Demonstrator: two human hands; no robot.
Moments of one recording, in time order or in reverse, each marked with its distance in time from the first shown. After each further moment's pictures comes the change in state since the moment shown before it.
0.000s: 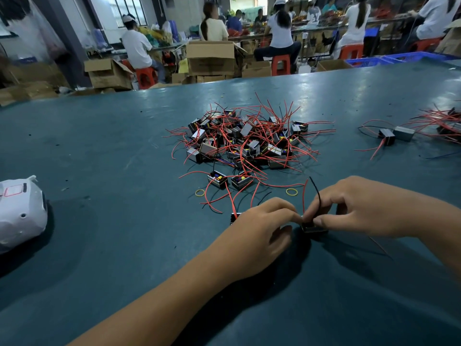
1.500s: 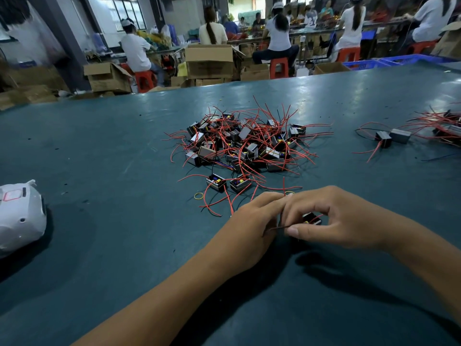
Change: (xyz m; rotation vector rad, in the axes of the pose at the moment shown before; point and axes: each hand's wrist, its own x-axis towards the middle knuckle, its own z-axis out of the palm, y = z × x) left_hand 0.007 -0.012 -0.003 -0.068 0.033 -0.043; right_hand 0.011 -0.011 0.022 0.255 0.070 -0.288
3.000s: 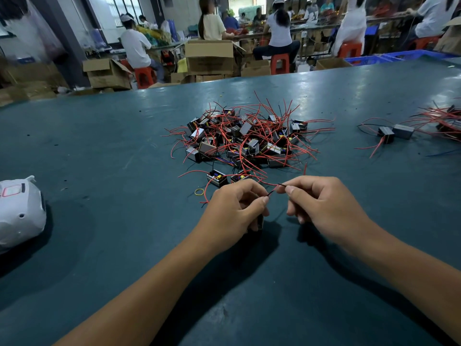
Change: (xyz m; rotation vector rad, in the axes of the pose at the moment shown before) left_hand -0.002 -0.017 -0.014 -0.421 0.155 -0.343; right_hand 0.020 0.012 0.041 0.377 0.614 0.324
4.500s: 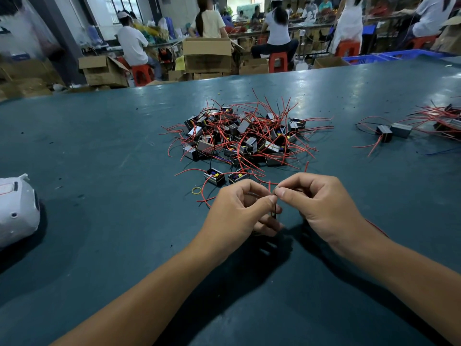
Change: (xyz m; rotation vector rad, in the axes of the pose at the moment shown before) left_hand -0.008 0.014 0.017 -0.459 0.018 -0.136; right_hand -0.002 0.000 0.005 0.108 0.043 -0.087
